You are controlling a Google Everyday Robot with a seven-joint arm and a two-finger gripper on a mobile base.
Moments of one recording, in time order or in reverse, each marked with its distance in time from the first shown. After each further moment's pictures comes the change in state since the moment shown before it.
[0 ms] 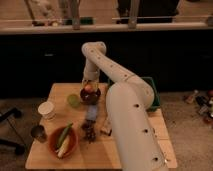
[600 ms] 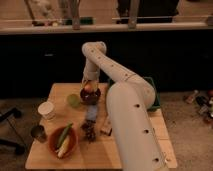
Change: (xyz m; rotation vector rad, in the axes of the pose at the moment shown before) arm -0.001 0.001 -0.003 0.009 0.005 0.007
